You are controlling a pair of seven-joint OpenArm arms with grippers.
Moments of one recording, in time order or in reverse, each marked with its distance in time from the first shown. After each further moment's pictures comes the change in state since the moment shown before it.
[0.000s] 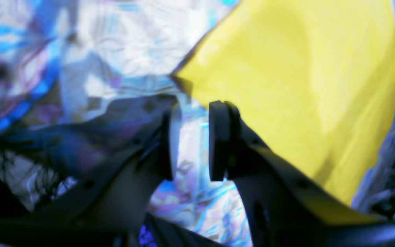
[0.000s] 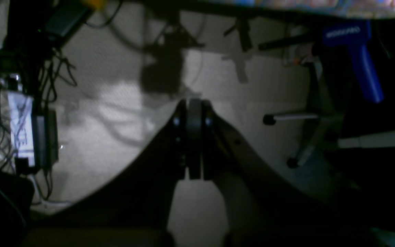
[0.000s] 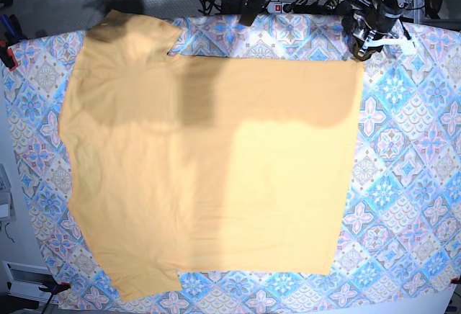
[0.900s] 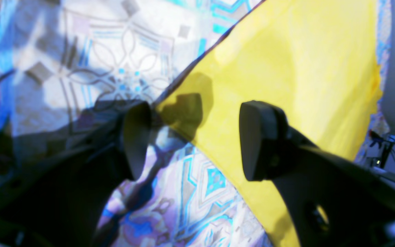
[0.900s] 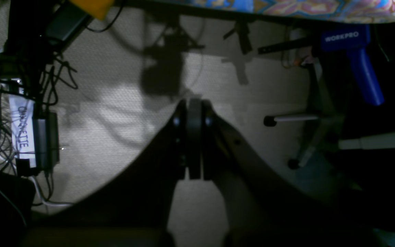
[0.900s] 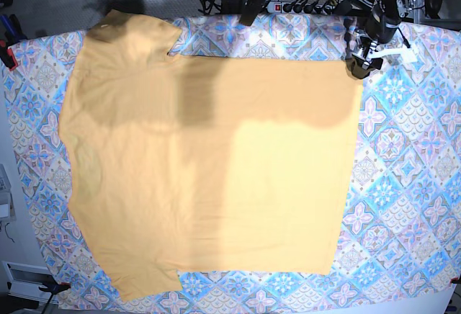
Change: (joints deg) left arm -6.1 1.2 -0.9 -6.9 -1.5 -1.2 -0.9; right arm -0.1 -0.2 0.0 0.0 0.0 0.0 0.0
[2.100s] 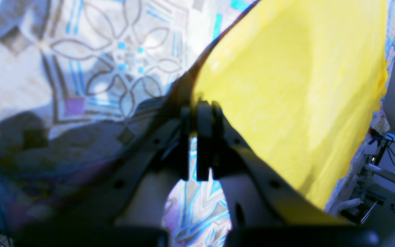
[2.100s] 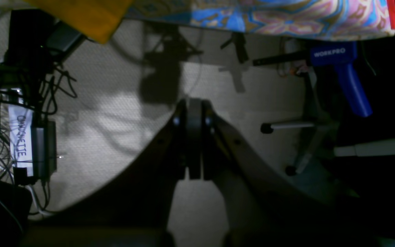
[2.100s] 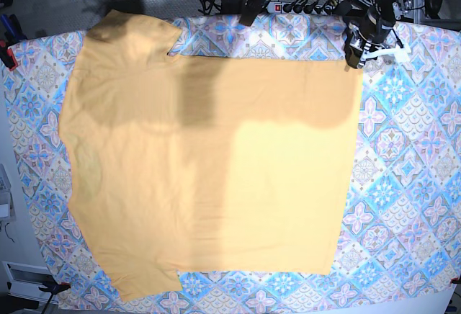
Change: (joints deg) left arm -1.9 1.1 0.3 -2.6 0.6 0.1 3.0; right arm -0.5 0.0 0.0 2.3 0.0 0.0 0.0
